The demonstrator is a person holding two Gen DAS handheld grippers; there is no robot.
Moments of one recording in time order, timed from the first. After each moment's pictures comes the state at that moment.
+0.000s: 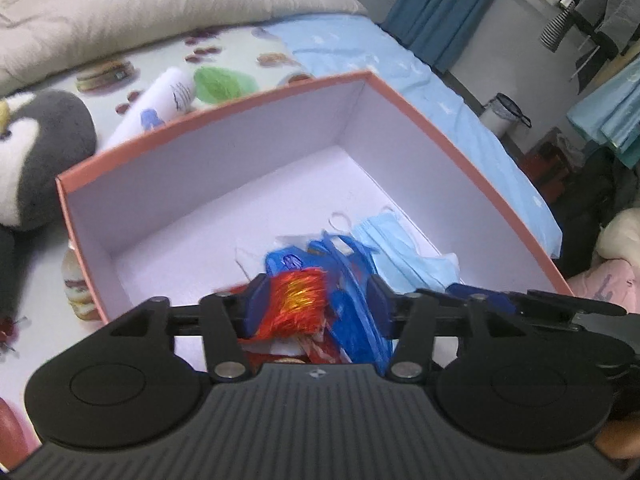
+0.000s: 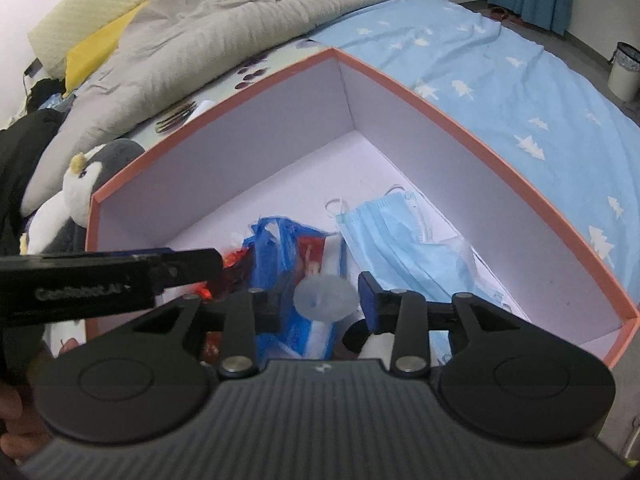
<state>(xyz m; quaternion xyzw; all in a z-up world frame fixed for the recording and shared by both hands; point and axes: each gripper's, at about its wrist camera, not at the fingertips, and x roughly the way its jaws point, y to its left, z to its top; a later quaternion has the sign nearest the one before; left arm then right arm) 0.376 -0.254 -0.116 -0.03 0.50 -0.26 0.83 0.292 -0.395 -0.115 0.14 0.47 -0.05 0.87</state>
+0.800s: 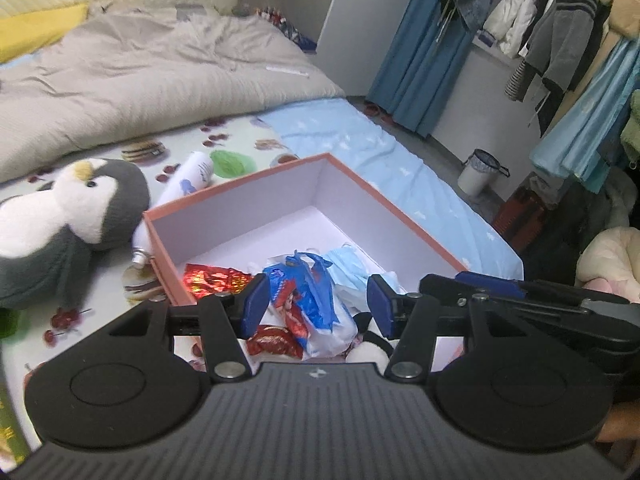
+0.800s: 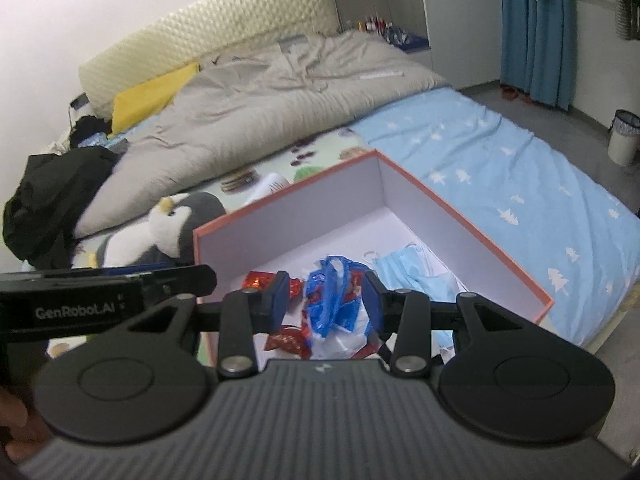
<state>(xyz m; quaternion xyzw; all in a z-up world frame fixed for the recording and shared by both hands) 0.242 -0.194 0.003 -0.04 0.40 -0.26 0.88 0.189 -0.353 -0.009 0.11 0.35 -0.03 0.93</state>
